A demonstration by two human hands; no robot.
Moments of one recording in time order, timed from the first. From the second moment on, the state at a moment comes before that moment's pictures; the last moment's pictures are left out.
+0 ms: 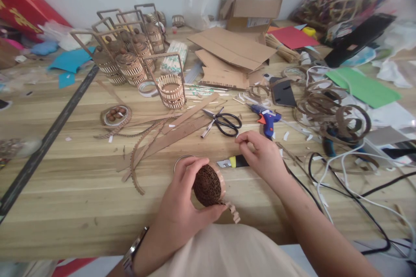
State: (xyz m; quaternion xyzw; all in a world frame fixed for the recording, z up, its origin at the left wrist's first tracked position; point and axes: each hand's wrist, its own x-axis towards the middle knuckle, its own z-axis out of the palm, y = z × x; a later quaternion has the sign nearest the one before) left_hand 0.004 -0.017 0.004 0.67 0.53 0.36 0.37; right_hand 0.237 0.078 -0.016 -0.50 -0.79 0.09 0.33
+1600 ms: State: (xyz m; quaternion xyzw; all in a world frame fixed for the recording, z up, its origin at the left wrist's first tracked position) left_hand 0.010 -0.009 0.005 0.46 0.48 0.44 0.61; right_hand 0.197 0.002 0.025 -0.32 -0.77 0.27 0.49
